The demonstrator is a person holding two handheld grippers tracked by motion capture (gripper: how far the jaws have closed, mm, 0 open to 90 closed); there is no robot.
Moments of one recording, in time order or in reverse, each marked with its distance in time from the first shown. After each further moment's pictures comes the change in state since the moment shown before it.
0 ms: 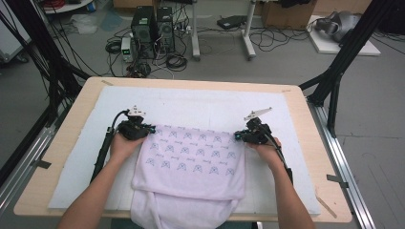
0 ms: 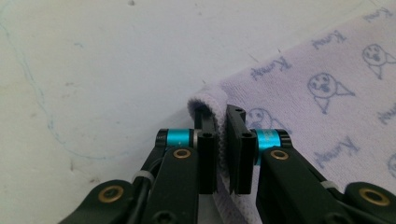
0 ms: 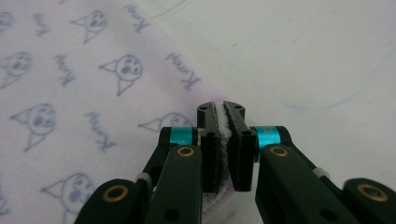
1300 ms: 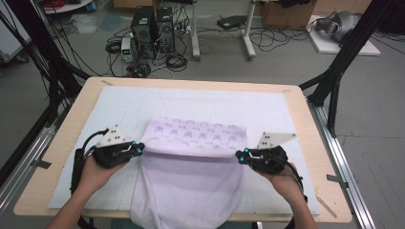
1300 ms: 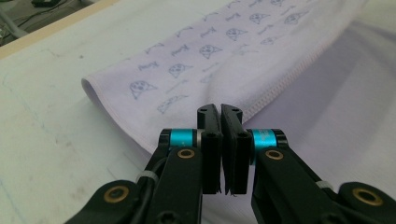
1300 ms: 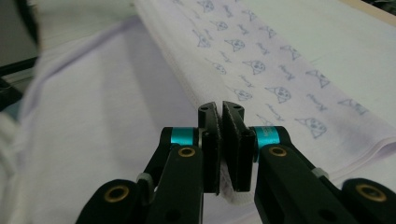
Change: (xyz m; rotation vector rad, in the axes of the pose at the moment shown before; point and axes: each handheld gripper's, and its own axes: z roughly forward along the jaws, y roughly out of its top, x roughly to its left) left arm -0.071 -0.040 -0.138 -0.119 -0.165 0.220; right arm 0.105 -0.034 -0.110 -0.215 0.154 -0.187
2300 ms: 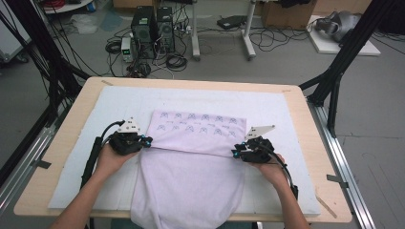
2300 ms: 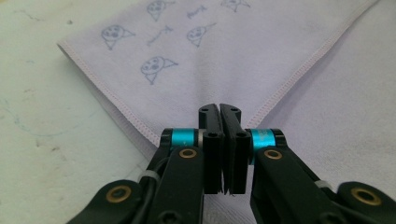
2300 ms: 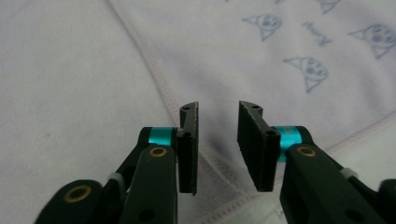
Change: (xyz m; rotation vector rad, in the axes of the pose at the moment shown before) left arm 0.053 -0.003 0.085 0.131 0.004 -0.027; right arm -0.060 -0.026 0.071 0.165 -0.068 0.073
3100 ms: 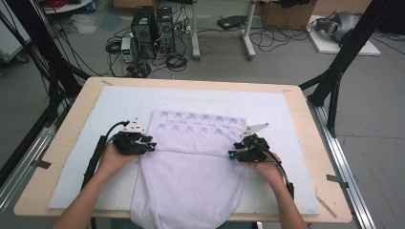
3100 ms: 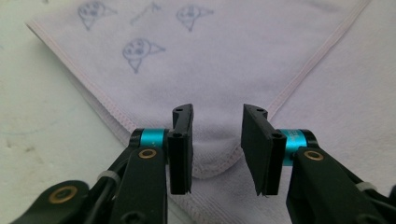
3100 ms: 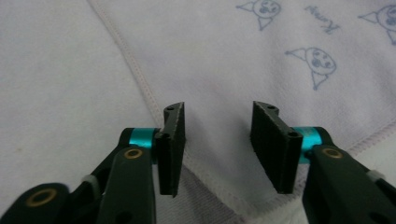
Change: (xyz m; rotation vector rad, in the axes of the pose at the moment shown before) left arm 0.005 -0.003 0.015 0.058 -0.024 0.001; right arm -0.005 0.002 0.014 0.022 -0.018 0.047
